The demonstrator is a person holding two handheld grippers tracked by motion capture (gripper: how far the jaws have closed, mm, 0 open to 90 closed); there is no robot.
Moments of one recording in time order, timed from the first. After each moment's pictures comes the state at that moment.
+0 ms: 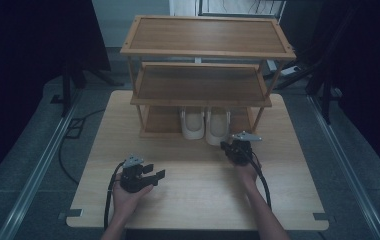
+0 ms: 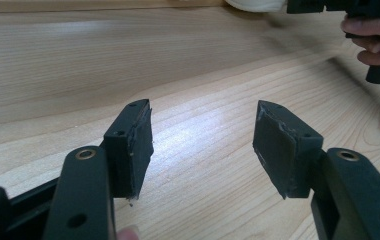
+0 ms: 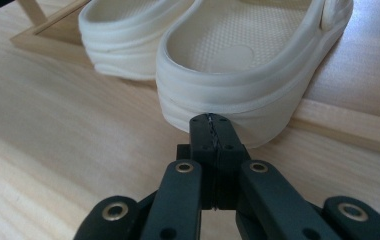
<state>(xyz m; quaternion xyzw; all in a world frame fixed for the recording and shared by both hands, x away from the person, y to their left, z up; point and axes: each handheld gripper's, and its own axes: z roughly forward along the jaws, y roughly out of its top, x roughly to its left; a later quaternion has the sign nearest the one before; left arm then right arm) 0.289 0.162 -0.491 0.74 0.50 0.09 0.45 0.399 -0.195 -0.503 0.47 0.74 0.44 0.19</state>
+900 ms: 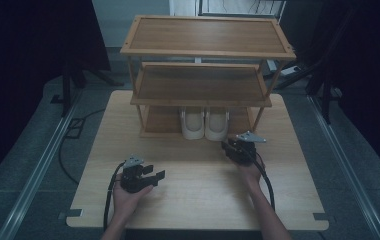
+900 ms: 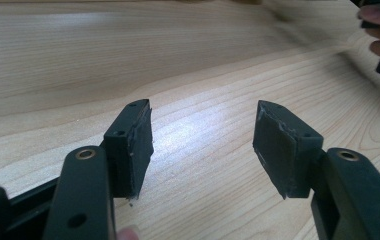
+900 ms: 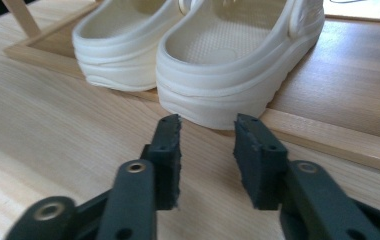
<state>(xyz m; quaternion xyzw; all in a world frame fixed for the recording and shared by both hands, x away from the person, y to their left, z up) 0.290 0.162 -0.496 0.74 0.50 0.08 0.44 0.392 -0.206 -0.497 0.47 0.73 0.45 0.22</state>
